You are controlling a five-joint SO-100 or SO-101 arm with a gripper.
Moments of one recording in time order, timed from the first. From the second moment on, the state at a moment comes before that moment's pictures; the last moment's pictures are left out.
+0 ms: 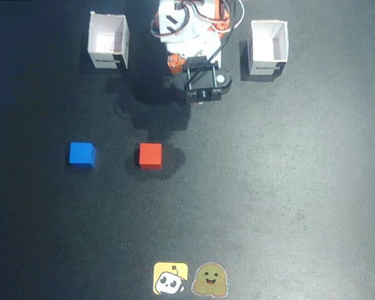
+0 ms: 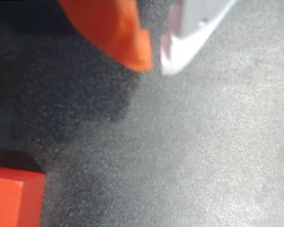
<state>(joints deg) -3.5 176.6 165.0 72.5 82.3</state>
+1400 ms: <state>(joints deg) -3.0 176.5 164.4 72.1 81.0</state>
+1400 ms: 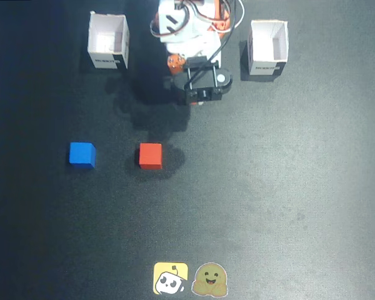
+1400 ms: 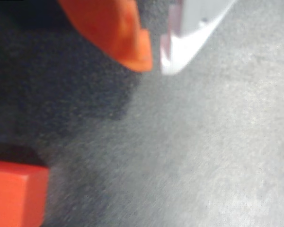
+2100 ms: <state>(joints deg) 6.0 140.4 147.6 53.2 67.7</state>
